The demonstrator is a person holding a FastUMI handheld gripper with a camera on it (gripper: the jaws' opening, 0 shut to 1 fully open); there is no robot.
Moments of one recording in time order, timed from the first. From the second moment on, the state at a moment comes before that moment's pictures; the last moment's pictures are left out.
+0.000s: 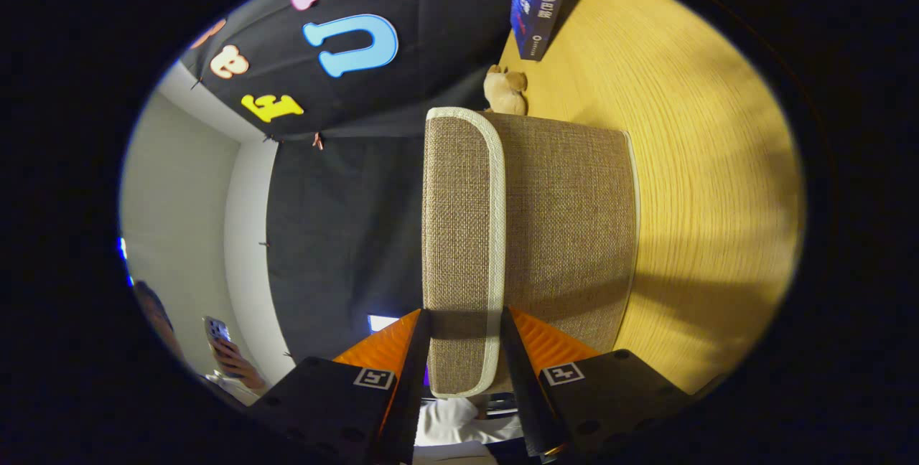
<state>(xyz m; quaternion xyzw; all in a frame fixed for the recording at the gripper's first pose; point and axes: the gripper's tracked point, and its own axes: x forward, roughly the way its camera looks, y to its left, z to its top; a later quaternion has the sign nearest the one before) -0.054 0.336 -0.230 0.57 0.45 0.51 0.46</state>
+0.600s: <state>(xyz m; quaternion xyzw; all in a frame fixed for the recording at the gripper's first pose) -0.057 0.330 -0.129 0.57 0.35 0.52 0.53</state>
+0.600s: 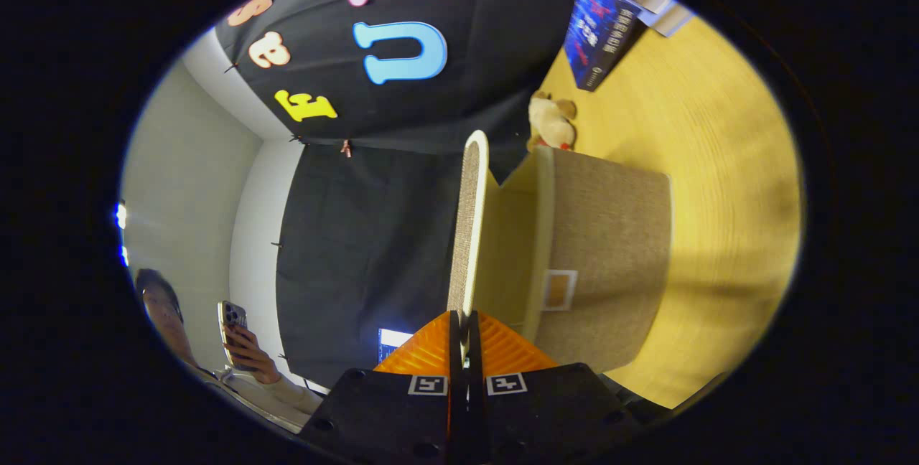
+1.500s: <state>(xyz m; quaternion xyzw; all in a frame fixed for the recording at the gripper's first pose) -0.046 0.493 0.028 0.49 0.28 0.54 0.62</state>
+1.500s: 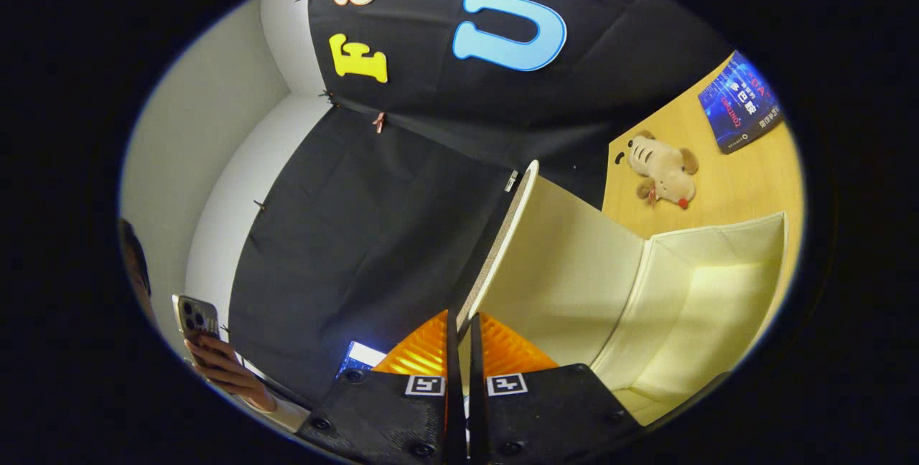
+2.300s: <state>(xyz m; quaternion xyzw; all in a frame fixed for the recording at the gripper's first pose) -0.011 0.473 -0.014 0.39 0.27 0.46 0.75</state>
